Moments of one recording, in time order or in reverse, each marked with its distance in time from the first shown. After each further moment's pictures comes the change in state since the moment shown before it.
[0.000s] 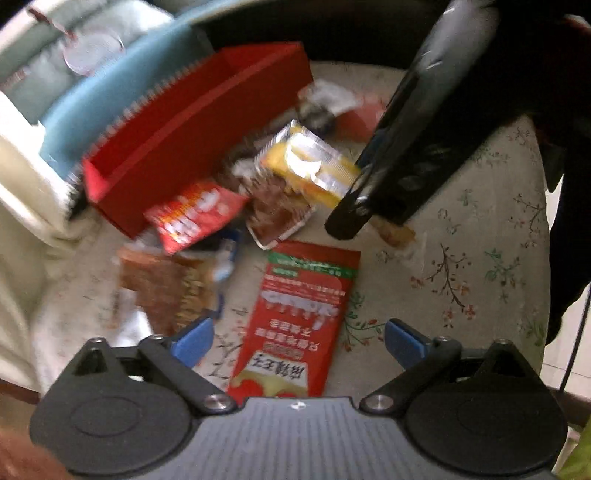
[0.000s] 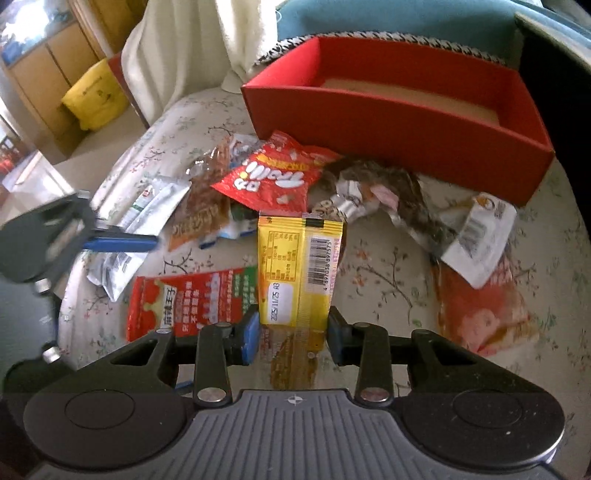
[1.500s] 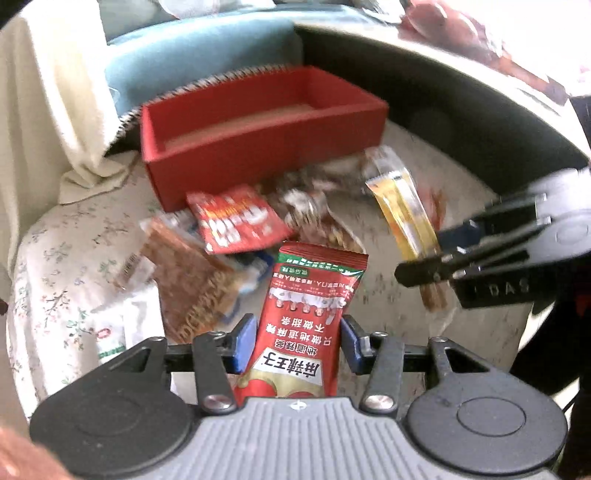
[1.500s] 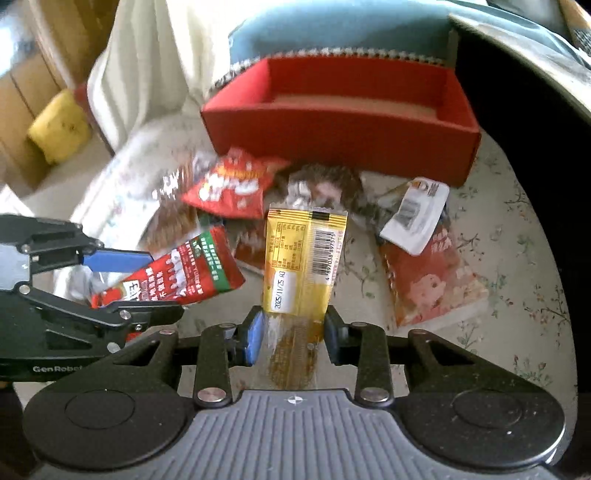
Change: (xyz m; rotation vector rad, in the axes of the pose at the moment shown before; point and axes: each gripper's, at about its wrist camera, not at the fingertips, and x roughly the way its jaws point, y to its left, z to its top) left arm -0.037 0.038 0.010 -0.410 -0.088 -0.058; right arm -0.031 -0.005 -0.015 0.110 -0.099 -0.095
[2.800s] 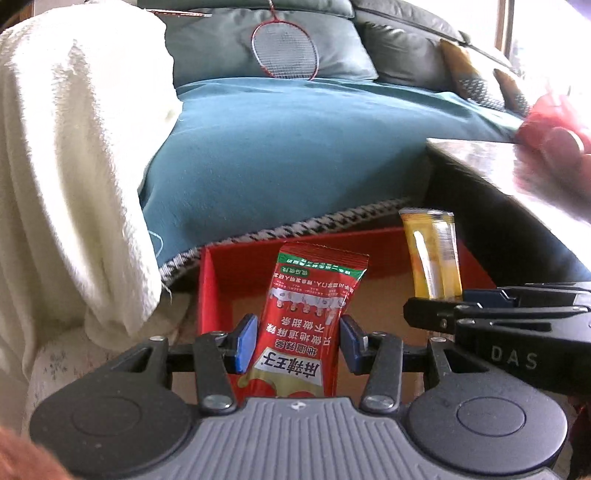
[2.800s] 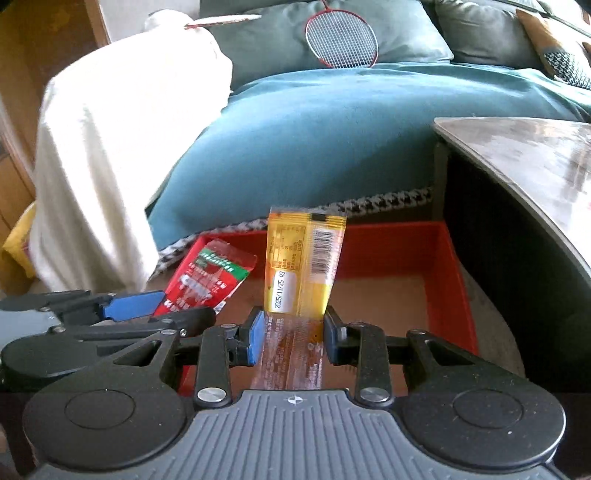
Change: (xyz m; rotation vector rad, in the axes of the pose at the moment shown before) left arm 0.084 0.079 0.176 -0.204 -0.192 0.184; right arm 0.070 -0.052 0.177 0.124 -0.235 -0.033
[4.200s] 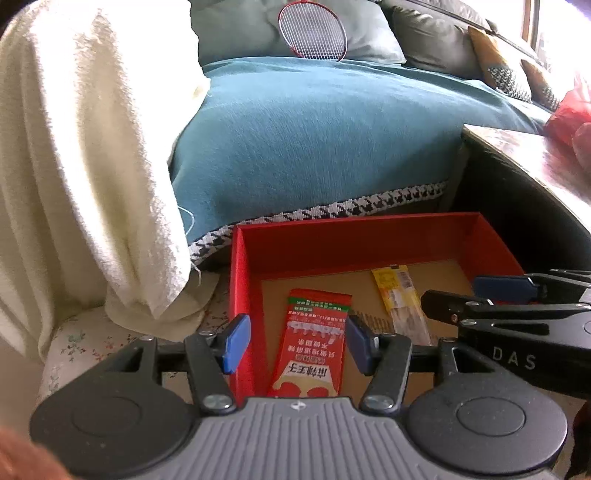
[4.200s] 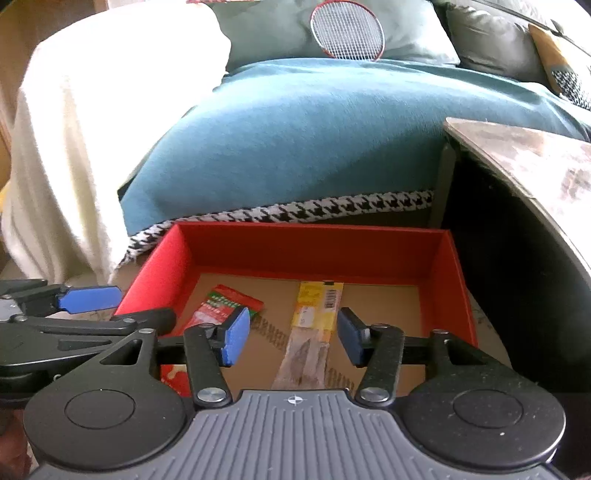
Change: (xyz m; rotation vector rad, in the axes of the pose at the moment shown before) left arm -0.002 0.014 -0.004 -0.034 0.059 0.068; right arm 0.009 0.015 -0.004 -0.085 0.019 -0.064
